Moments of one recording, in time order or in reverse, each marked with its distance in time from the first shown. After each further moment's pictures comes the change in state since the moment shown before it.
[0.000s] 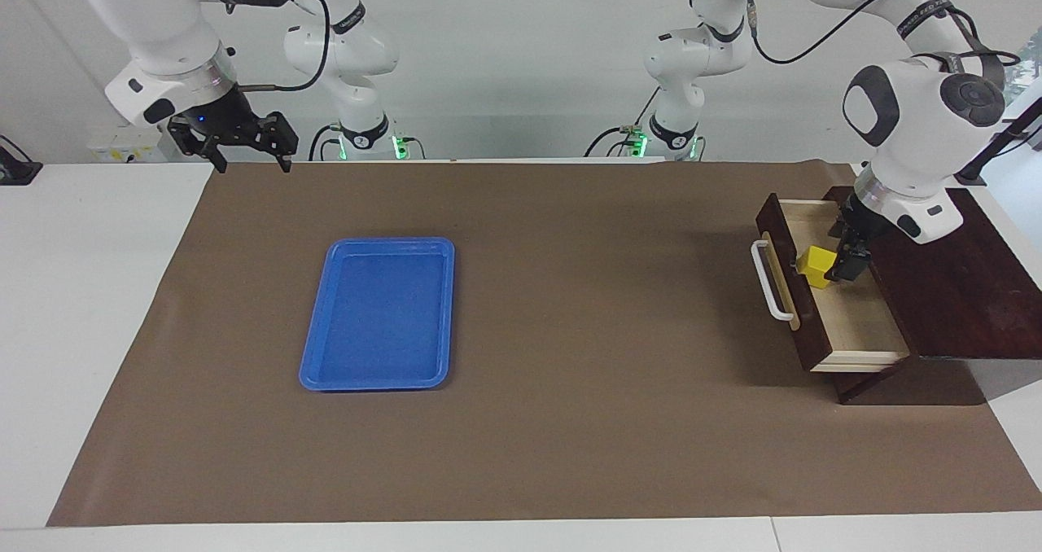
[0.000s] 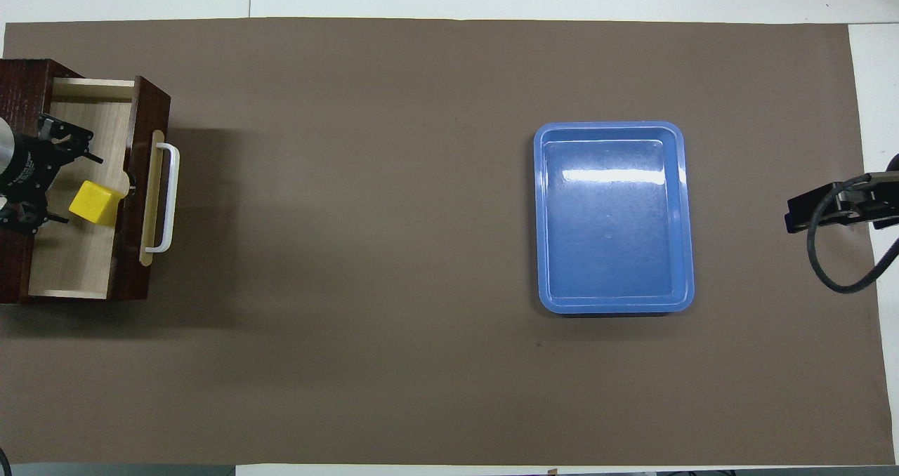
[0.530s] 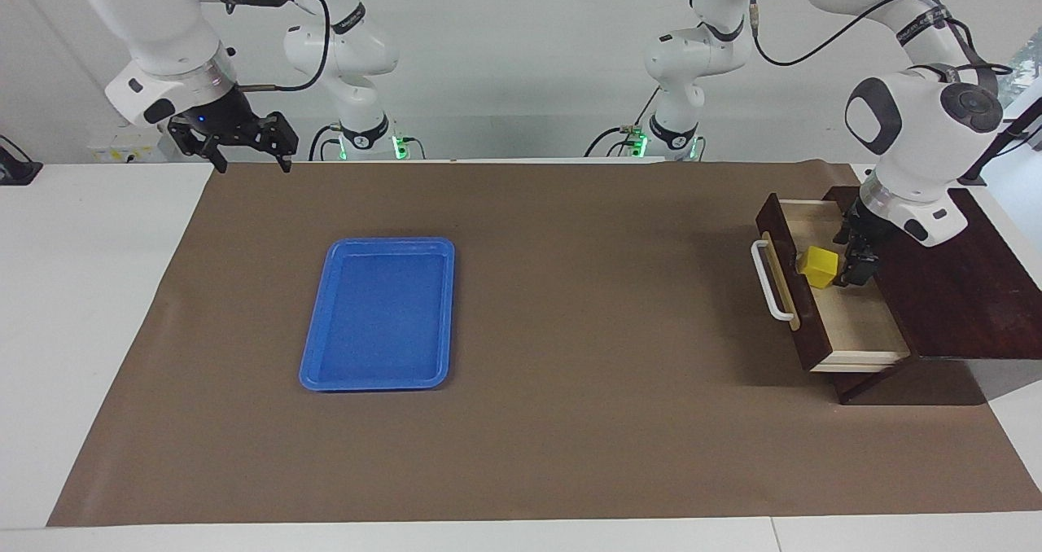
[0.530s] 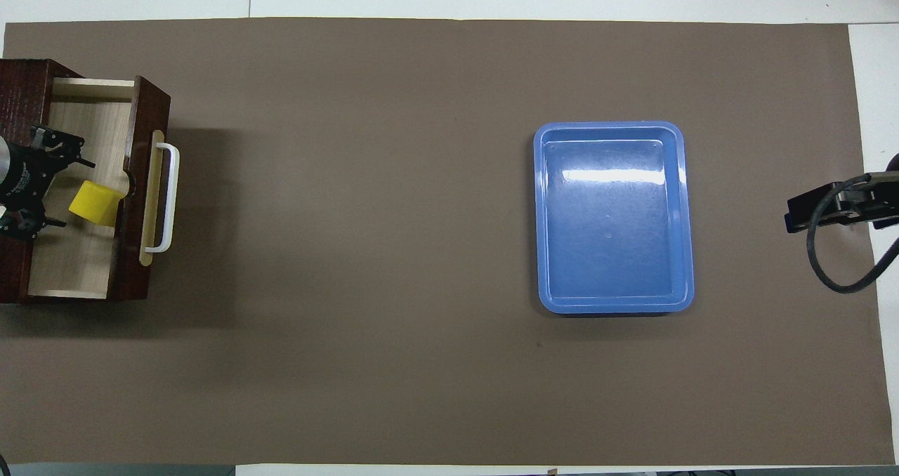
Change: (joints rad) left arm 0.040 -0.010 0.001 -0.083 0.000 0.124 0.000; right arm 0.000 0.000 0.000 0.000 0.000 0.000 0.000
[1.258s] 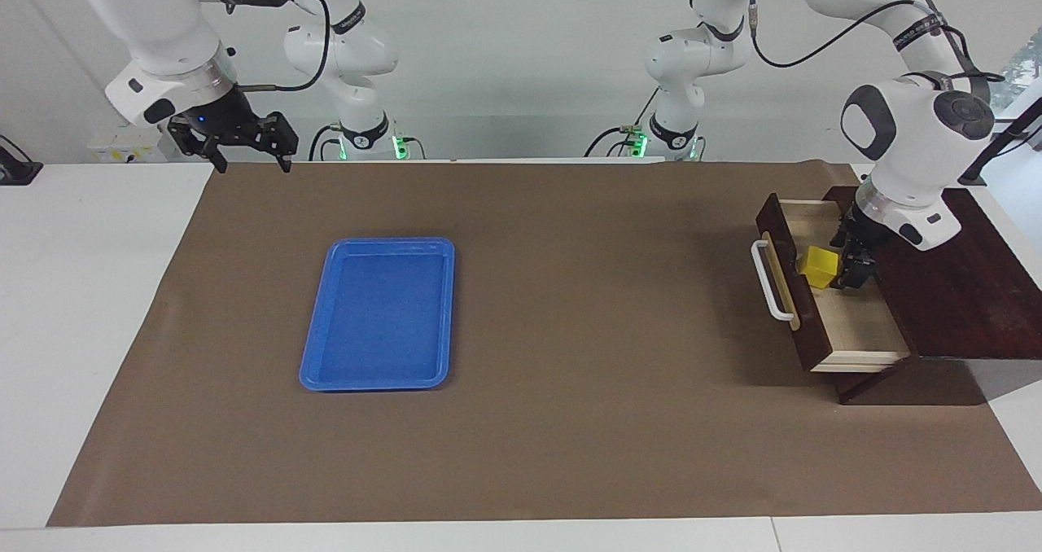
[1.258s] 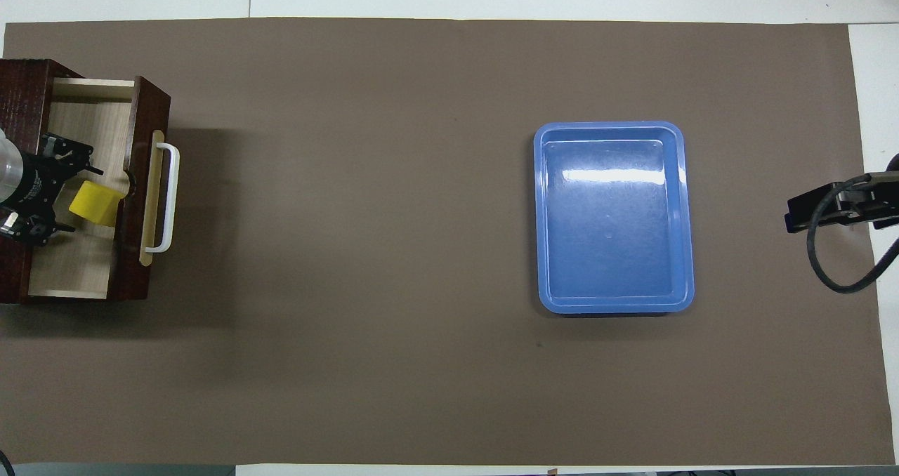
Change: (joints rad) left arm 0.002 0.000 -0.003 -0.036 0.000 0.027 -0.001; right arm 0.000 0.000 0.000 0.000 0.000 0.000 0.000
